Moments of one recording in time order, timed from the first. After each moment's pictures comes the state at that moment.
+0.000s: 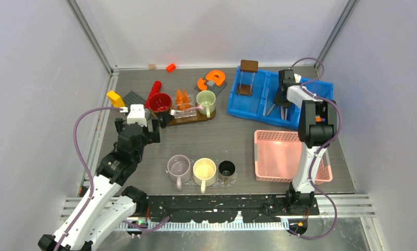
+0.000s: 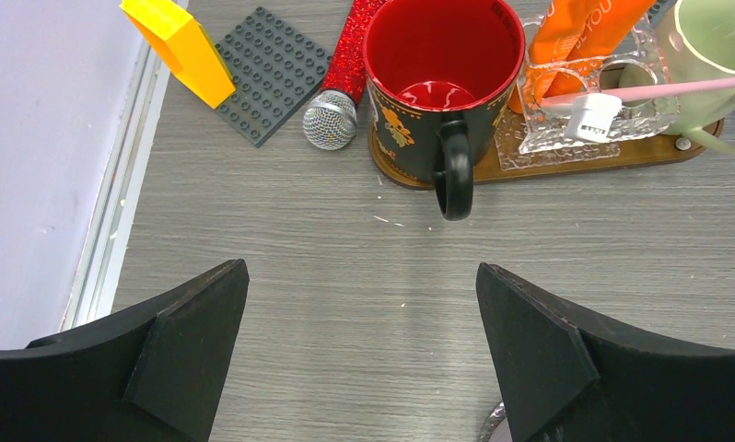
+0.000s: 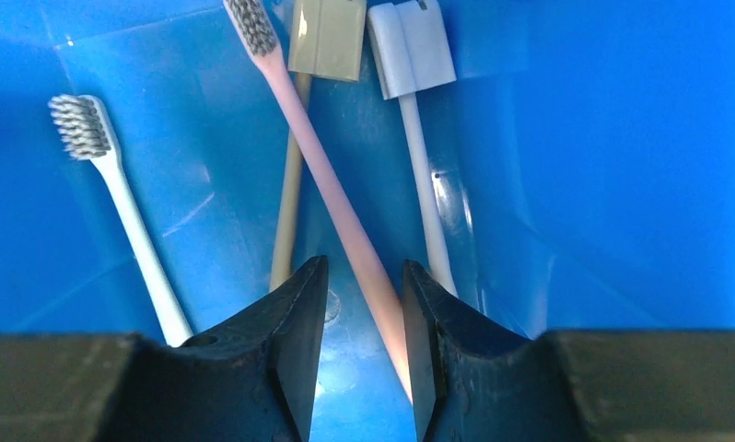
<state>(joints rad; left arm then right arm) -0.46 0.64 0.71 -0.46 -0.52 -0.13 -0.01 2.08 1.49 -0.40 0.30 0.39</state>
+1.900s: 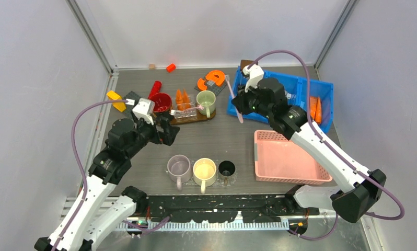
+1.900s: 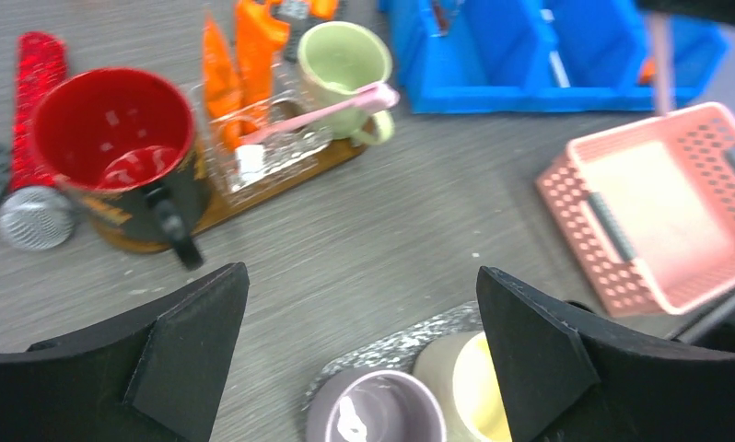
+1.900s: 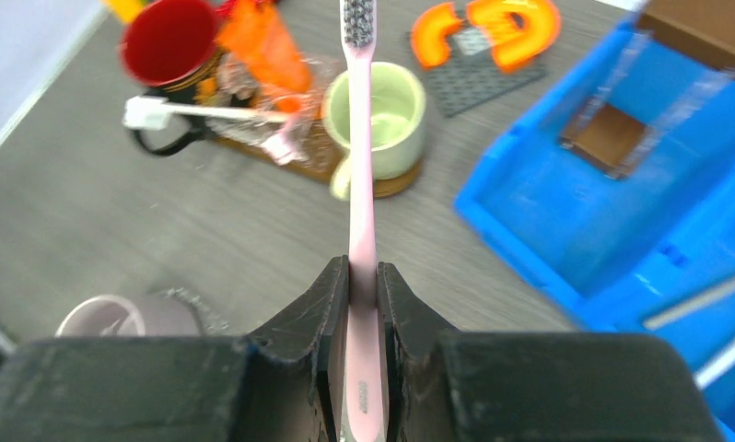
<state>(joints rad) -0.46 0.66 0.84 -0.46 0.03 -0.19 0.59 1.24 1.27 -0.42 0.05 0.15</state>
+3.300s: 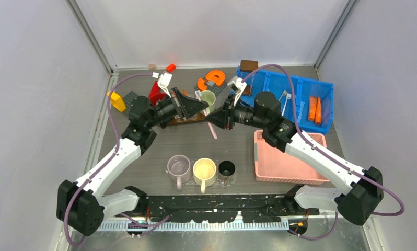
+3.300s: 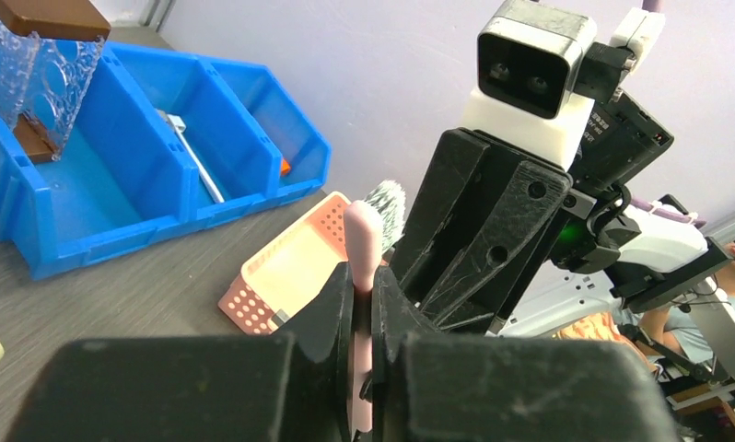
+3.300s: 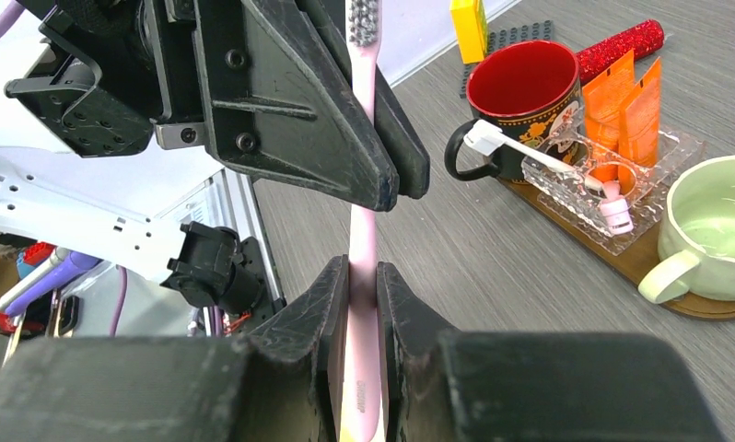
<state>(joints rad) -0.46 1.12 0.85 0.47 0.64 -0.82 0.71 1.19 1.02 0.08 -0.48 0.36</state>
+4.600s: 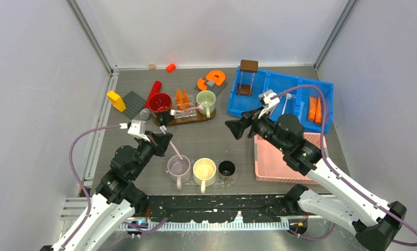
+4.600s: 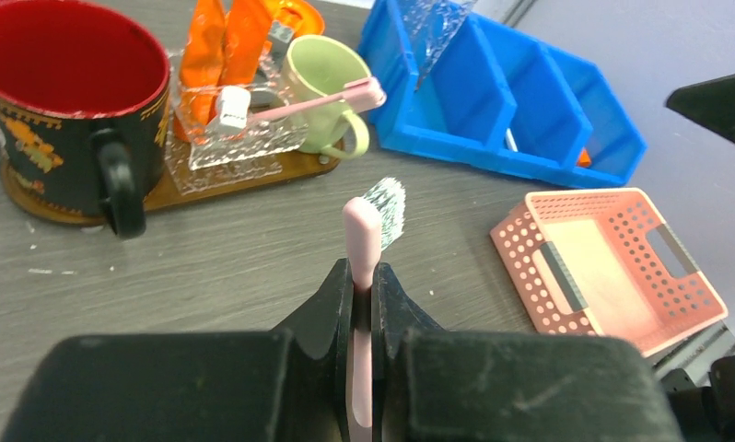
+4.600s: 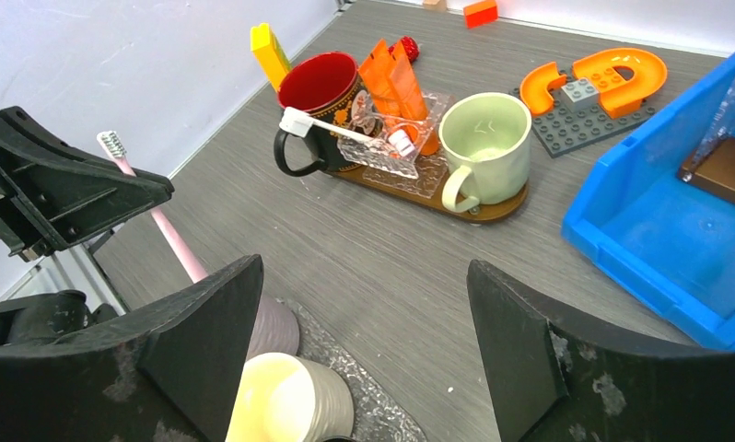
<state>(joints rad) -0.58 0.37 0.48 -0.18 -0.09 -0.44 0.71 0.84 0.80 -0.03 -0.04 0.31</state>
